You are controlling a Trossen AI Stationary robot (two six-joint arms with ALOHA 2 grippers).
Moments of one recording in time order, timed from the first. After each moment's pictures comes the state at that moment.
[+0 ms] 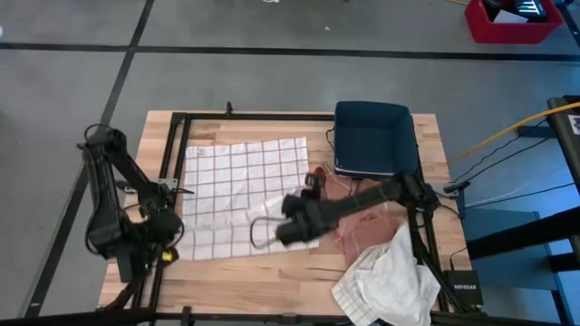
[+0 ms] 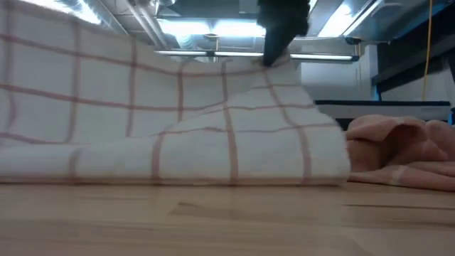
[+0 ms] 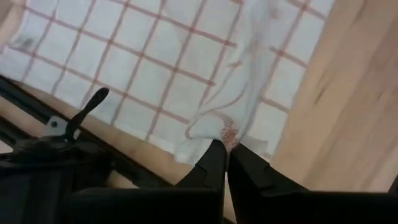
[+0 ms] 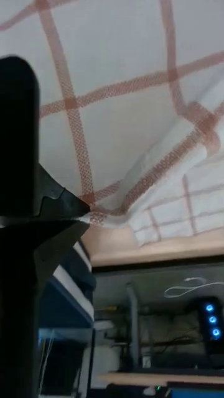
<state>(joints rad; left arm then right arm) -1.18 1.27 1.21 -1.57 -0.45 -1.72 0.32 2.16 2.03 -1.54 0.78 0.50</state>
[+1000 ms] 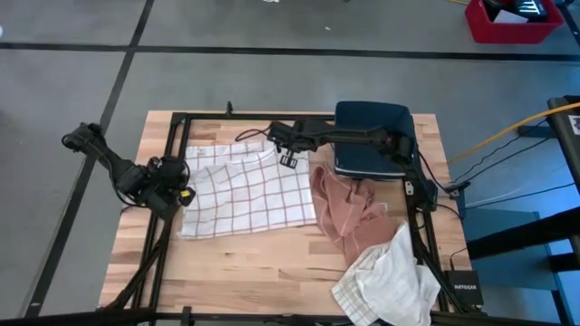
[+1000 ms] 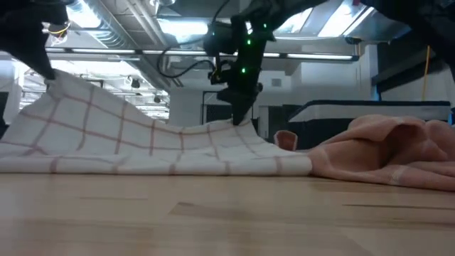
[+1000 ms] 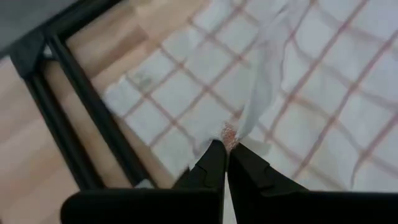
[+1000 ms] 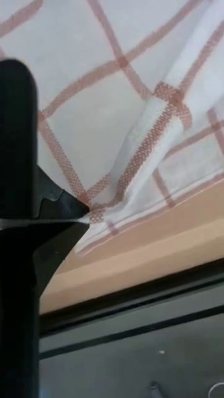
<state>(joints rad) -0.64 0.79 0.77 -1.57 -0.70 -1.51 -0.27 2.16 1.86 -0.90 0.40 -0.02</state>
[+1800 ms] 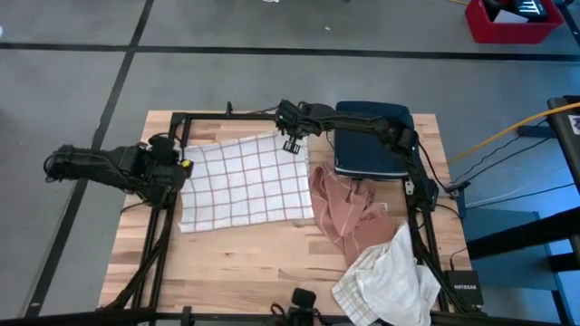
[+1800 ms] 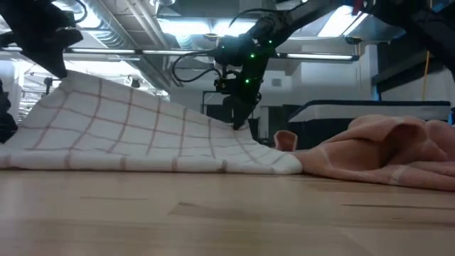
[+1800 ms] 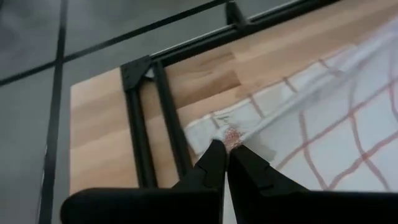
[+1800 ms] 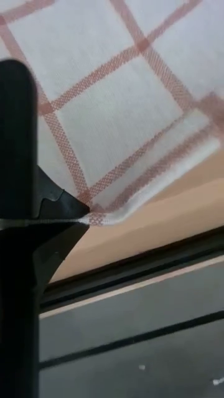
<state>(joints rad) -0.10 0.68 0.77 -1.57 -0.86 -1.27 -0.42 2.16 1.83 -0.76 0.27 -0.20</state>
